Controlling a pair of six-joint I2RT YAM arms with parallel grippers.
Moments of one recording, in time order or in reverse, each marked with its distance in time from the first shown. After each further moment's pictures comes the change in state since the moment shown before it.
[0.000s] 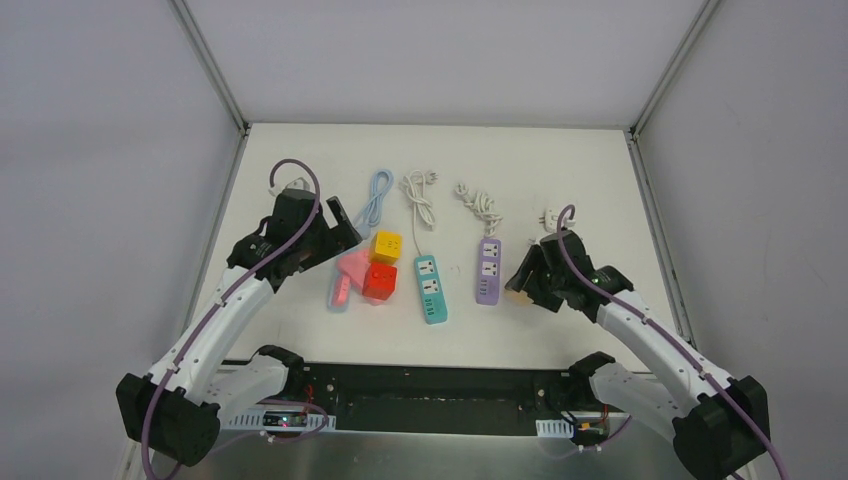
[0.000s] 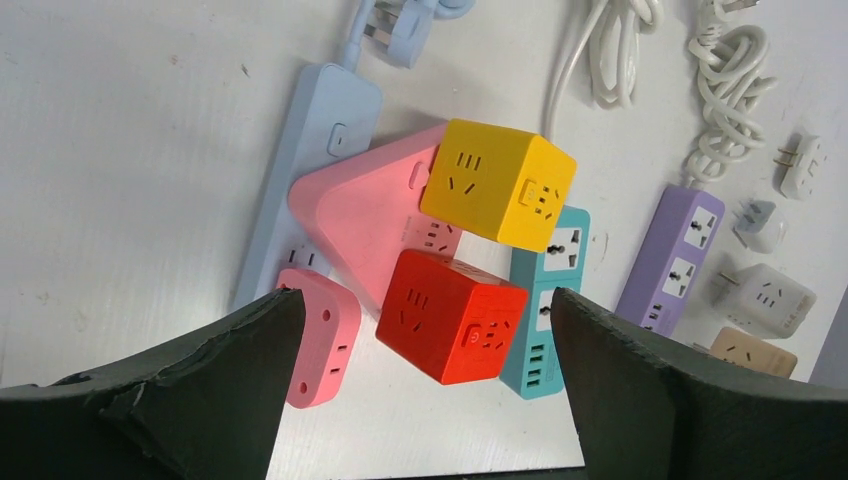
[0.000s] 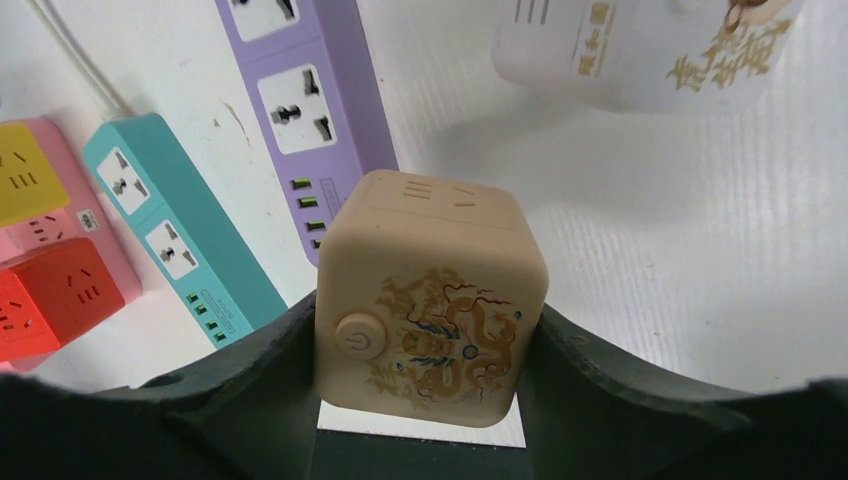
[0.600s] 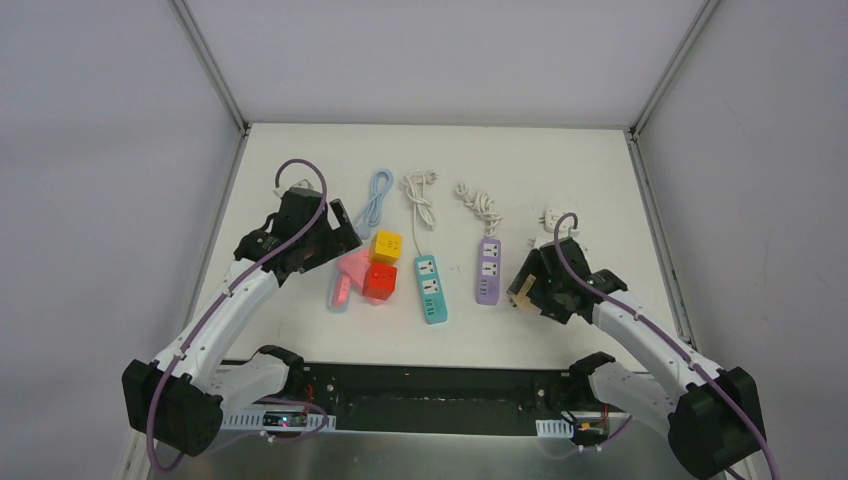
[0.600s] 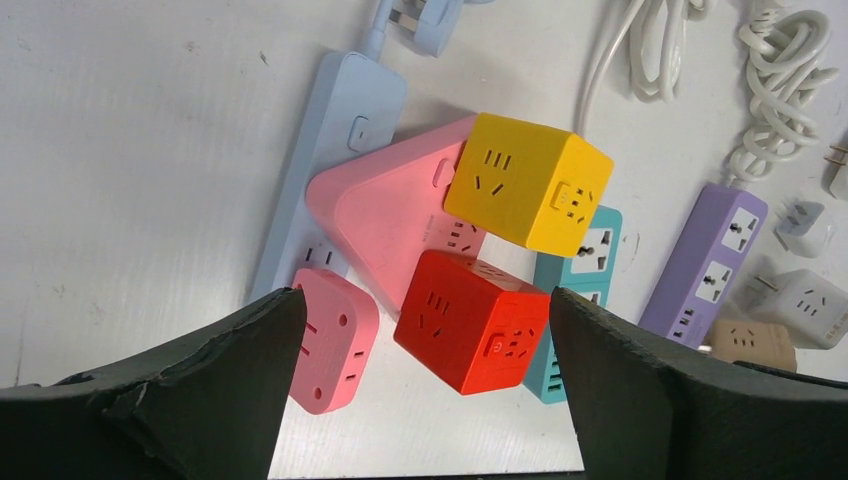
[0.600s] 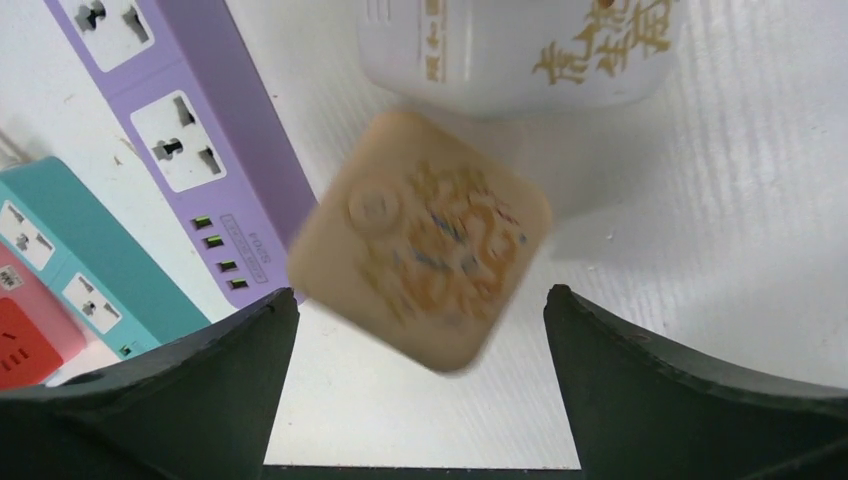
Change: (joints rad) left arm 0.000 0.040 0.000 -0.012 -0.023 0.014; right arm -0.047 0.035 -0.107 0.050 -0.011 0.044
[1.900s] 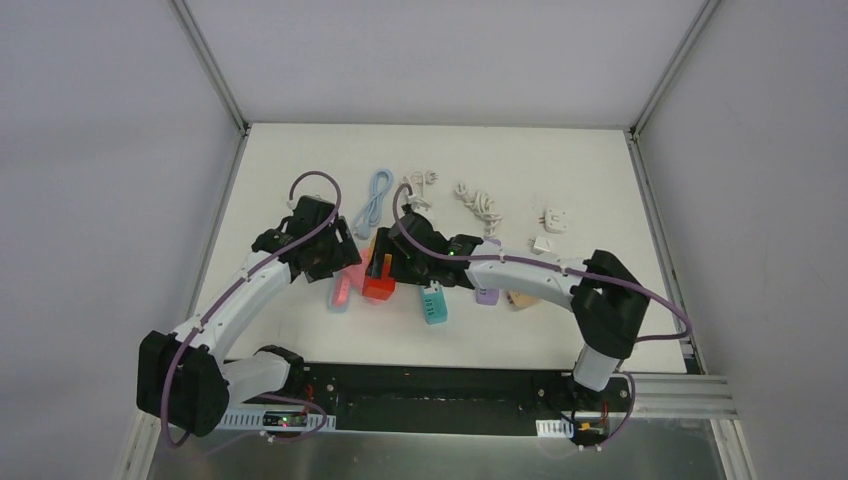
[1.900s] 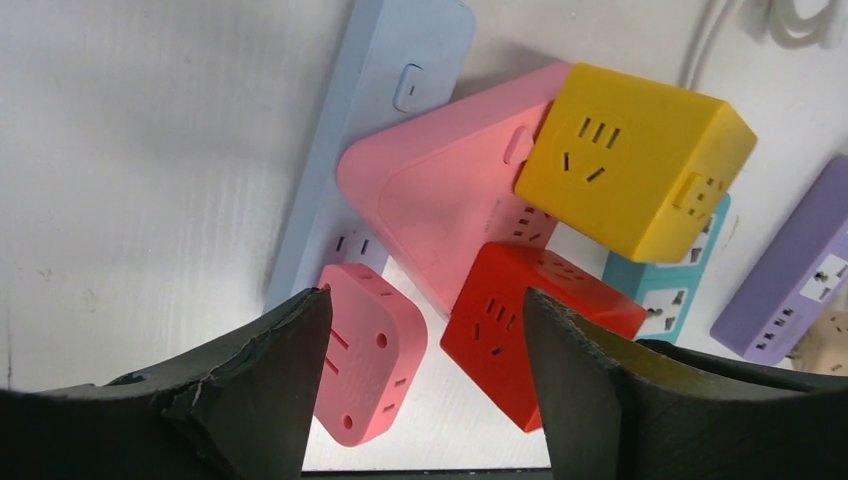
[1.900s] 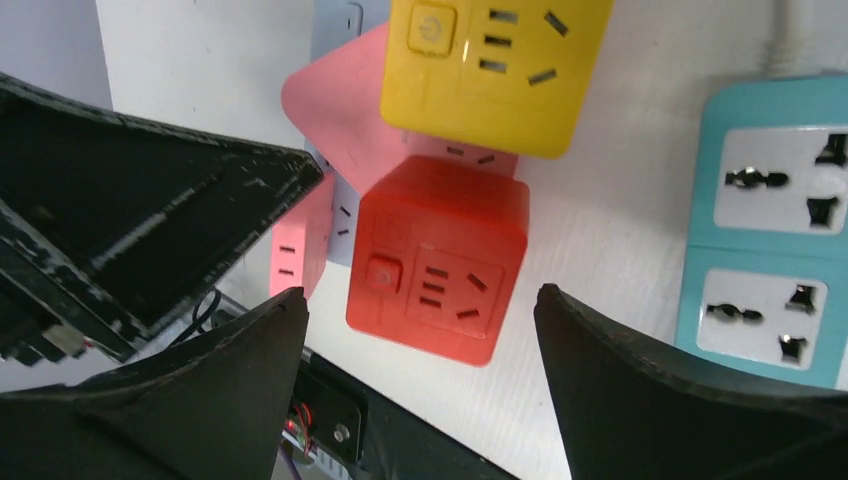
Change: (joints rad) left arm 0.005 0.095 -0.085 0.028 0.032 0.013; right arm 0.616 0.742 0.669 0.354 0.025 0.090
